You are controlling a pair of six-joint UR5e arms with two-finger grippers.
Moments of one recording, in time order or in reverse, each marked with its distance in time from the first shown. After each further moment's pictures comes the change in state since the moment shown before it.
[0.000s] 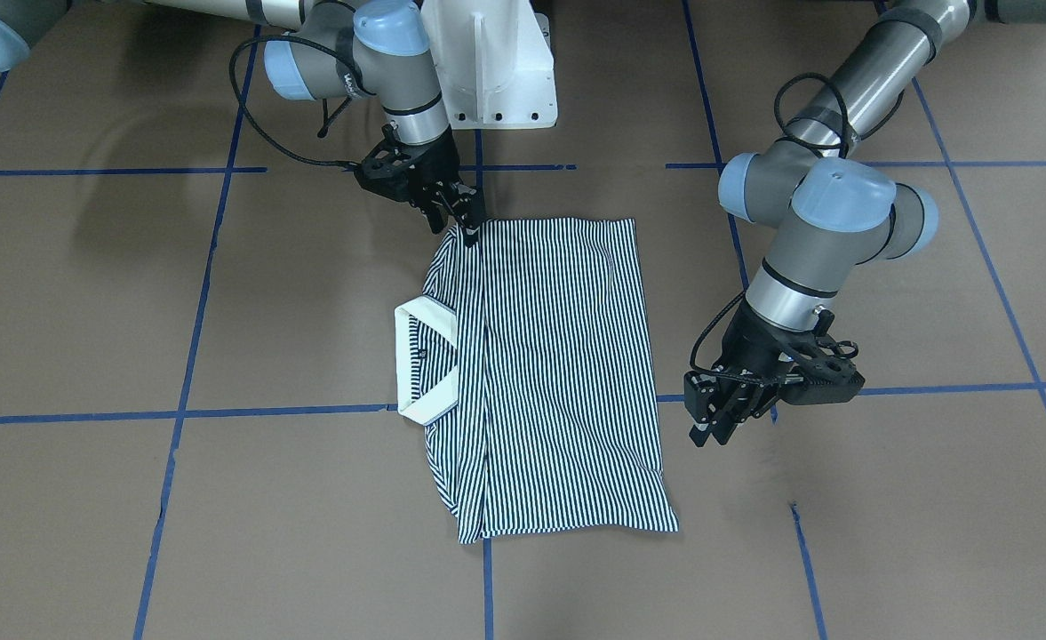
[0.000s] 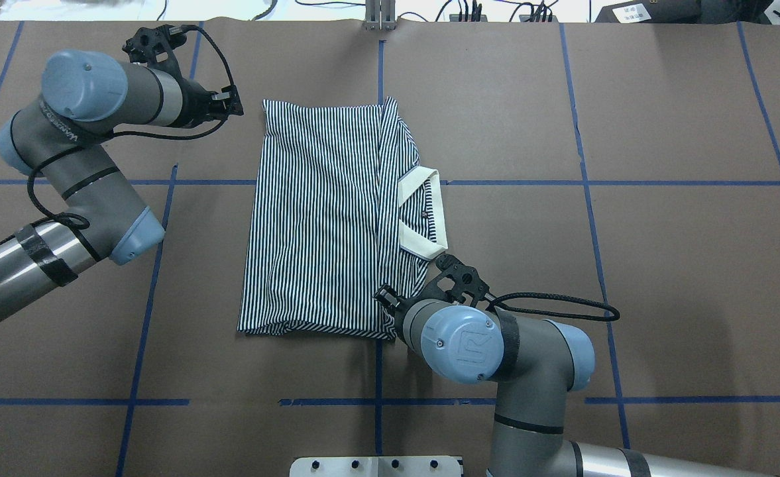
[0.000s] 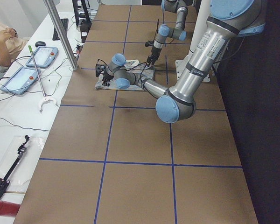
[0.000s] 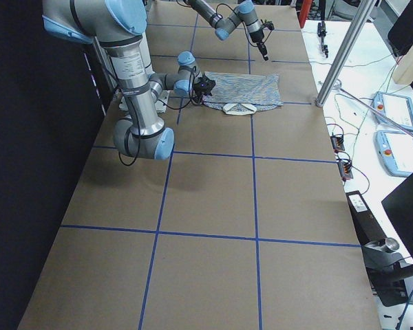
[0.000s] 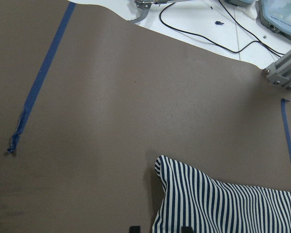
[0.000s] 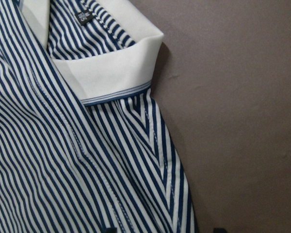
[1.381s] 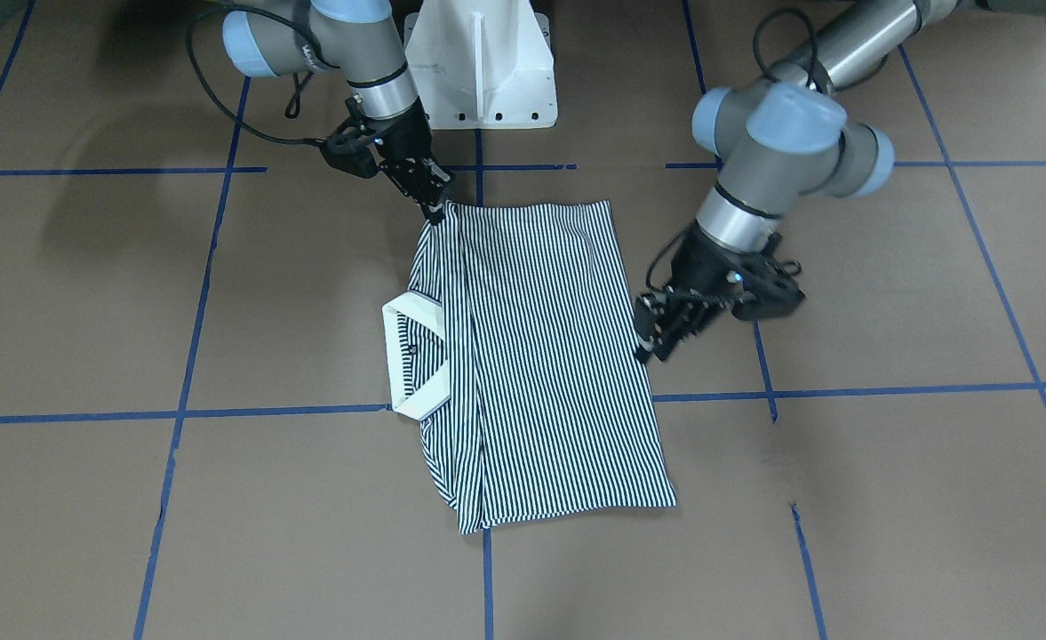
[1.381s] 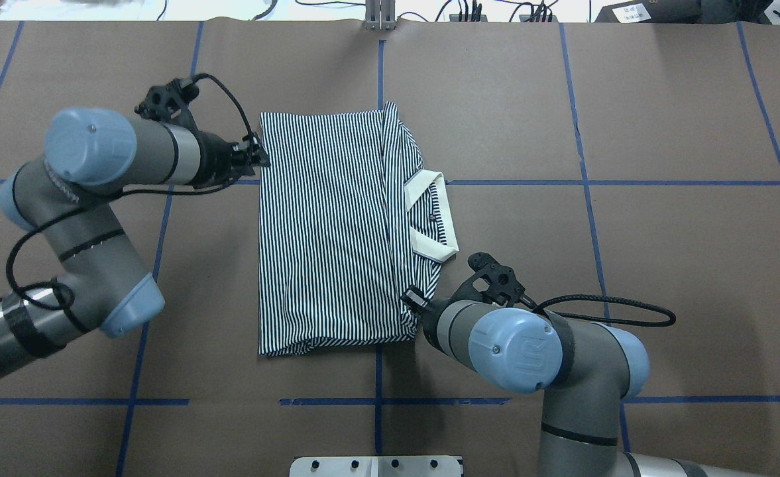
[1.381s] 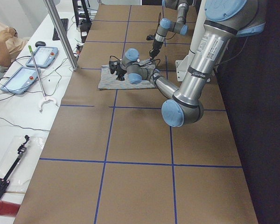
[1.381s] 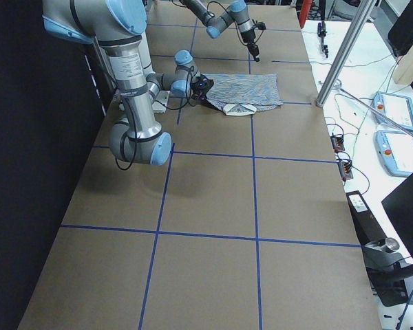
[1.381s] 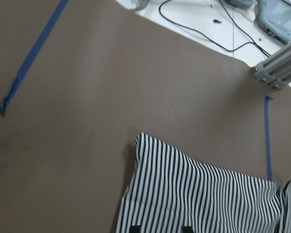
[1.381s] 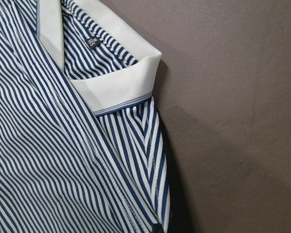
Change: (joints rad) left arm 0.165 0.128 -0.288 0.095 0.011 -0.315; right arm 0.004 -0.119 0.170 0.000 0.005 0.017
